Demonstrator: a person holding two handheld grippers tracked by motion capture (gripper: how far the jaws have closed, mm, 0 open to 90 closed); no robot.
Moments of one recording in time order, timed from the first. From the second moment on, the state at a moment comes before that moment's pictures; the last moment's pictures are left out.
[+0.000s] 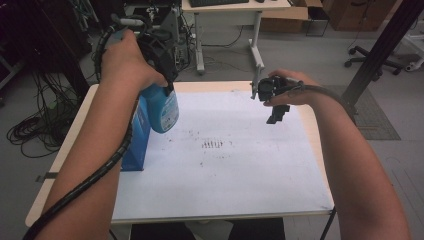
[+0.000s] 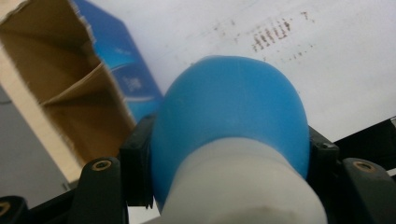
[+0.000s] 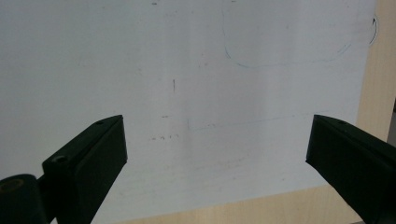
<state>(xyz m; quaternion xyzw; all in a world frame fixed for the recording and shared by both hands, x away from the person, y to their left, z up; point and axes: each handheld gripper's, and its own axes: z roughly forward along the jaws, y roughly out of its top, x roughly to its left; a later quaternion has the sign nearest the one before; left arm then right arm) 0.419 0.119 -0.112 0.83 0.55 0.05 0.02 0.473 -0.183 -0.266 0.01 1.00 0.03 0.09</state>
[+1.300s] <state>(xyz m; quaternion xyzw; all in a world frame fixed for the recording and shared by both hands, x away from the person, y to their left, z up) 0.424 0.203 -0.071 0.71 0.70 0.05 0.01 0.474 -0.168 -0.269 -0.01 1.00 0.03 0.09</state>
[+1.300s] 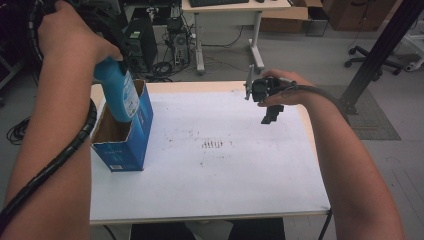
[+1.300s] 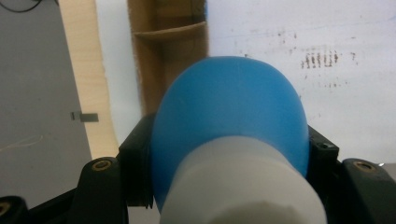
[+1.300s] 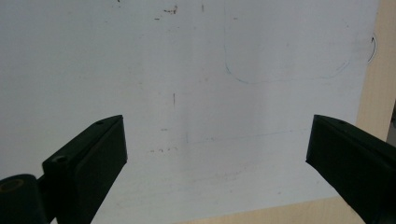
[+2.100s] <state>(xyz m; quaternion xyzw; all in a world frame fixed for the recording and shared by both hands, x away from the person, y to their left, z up) 0.425 0.240 -0.088 0.69 0.72 0.06 0.01 0.474 -0.160 -0.266 -0.01 1.00 0.02 0.09</state>
